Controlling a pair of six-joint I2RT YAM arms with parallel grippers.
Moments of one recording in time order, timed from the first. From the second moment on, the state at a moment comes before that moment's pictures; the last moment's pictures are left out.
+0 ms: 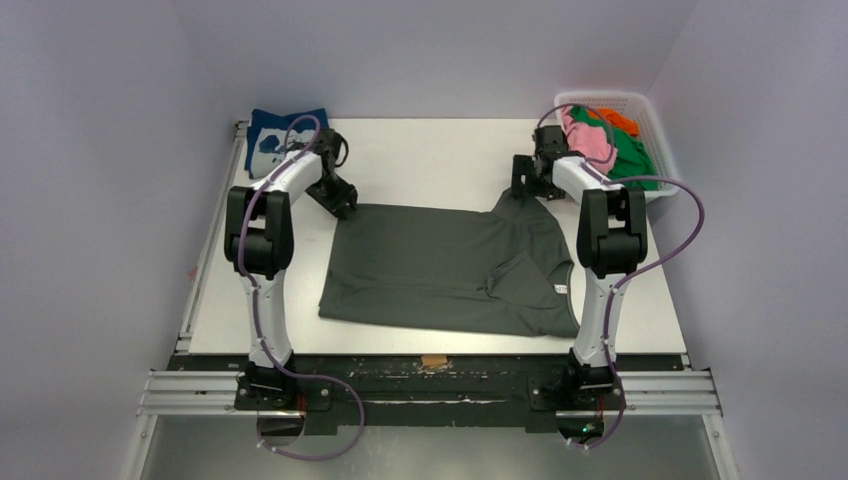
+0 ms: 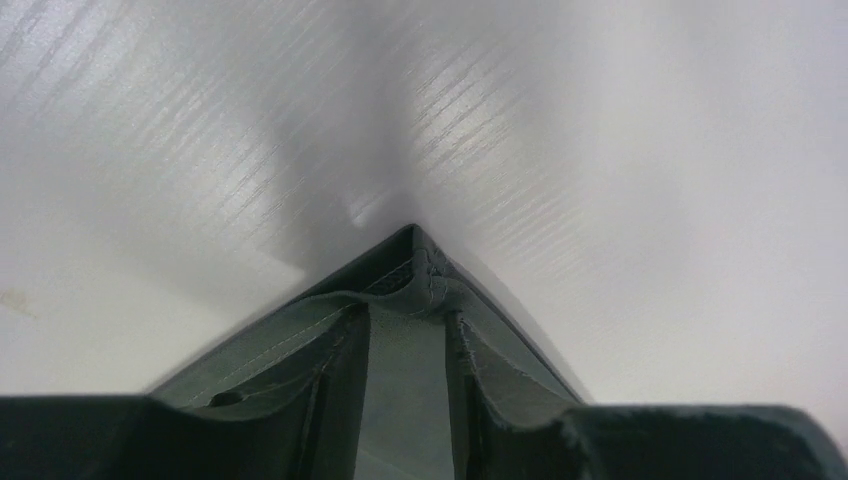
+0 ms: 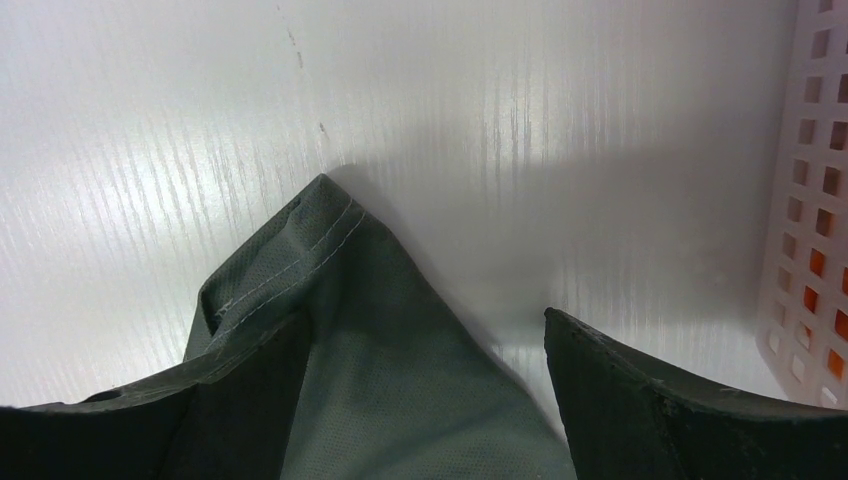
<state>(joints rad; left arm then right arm) -0.15 2.17 1.71 -0.84 -0.06 -1.07 0.08 2.15 1.62 -0.47 0.11 0.16</state>
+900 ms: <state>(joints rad) -0.15 2.13 1.63 -0.79 -0.04 -1.05 0.08 2.14 1.78 -0.42 0.06 0.11</state>
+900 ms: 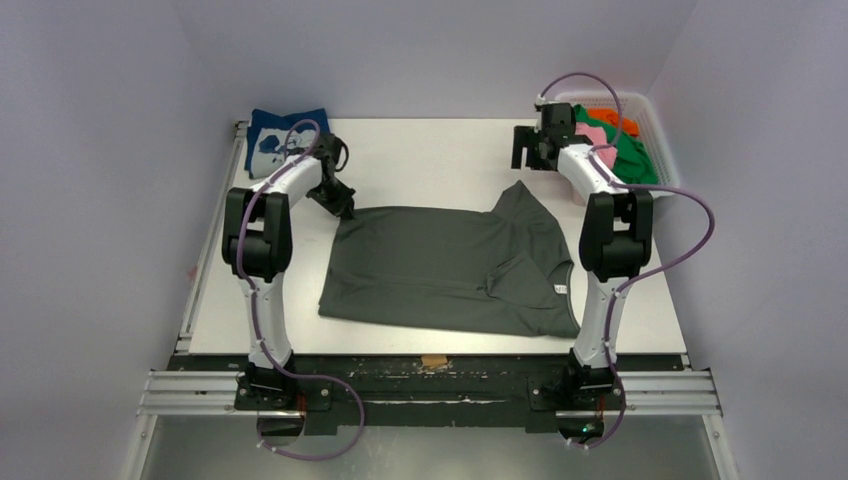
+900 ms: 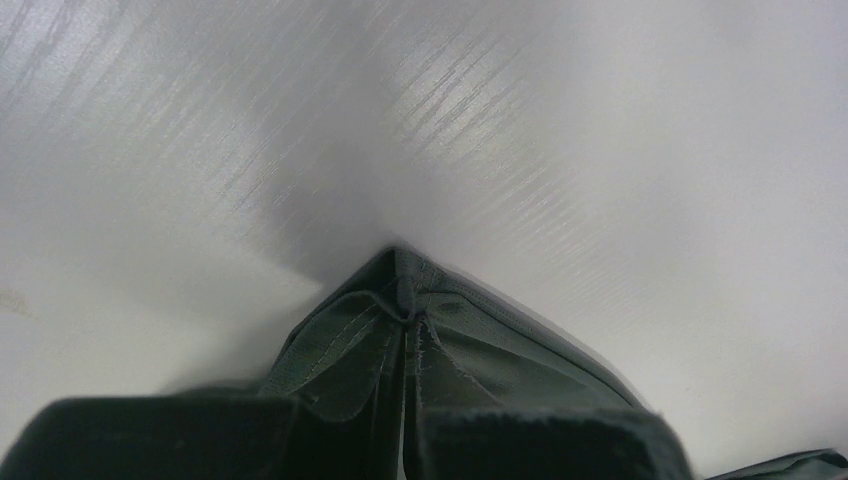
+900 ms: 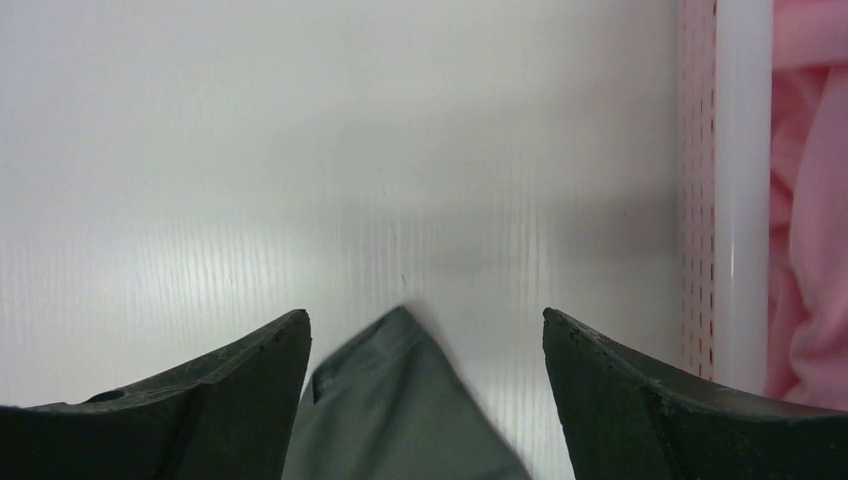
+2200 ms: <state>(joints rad) -0.15 2.06 1.59 -0.68 -0.02 -0.91 0.16 2.03 1.49 -0.33 0.16 0.12</state>
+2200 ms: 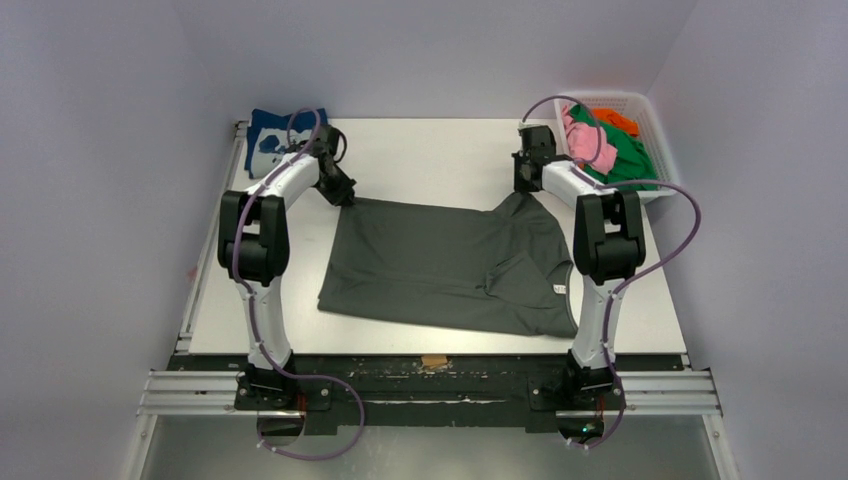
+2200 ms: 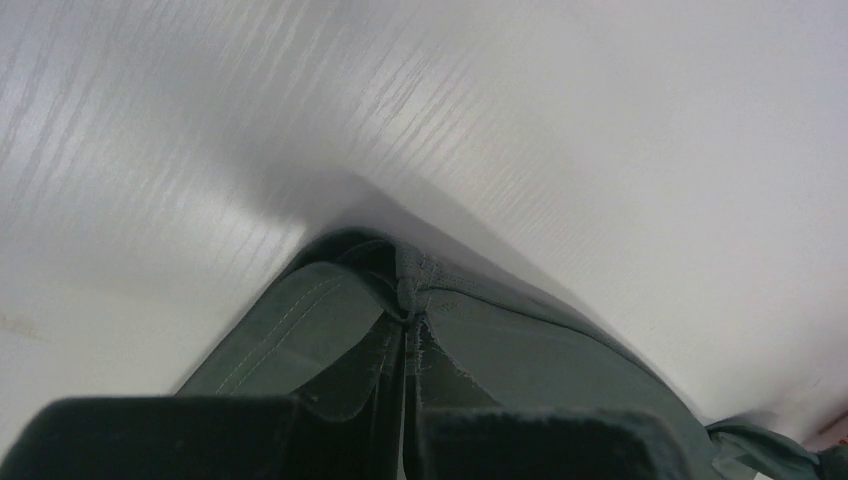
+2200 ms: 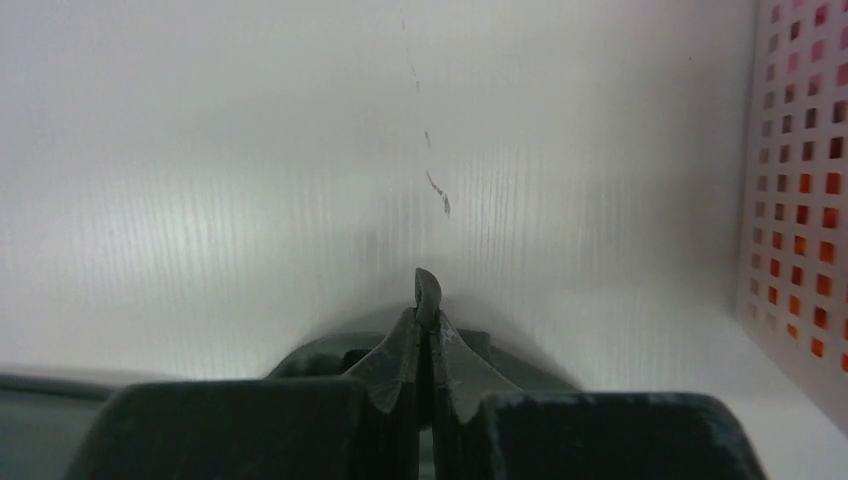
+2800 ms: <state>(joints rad) -0.17 1.68 1.22 -0.62 0.03 -0.89 0.31 1.45 1.10 -0.48 0.23 0.19</state>
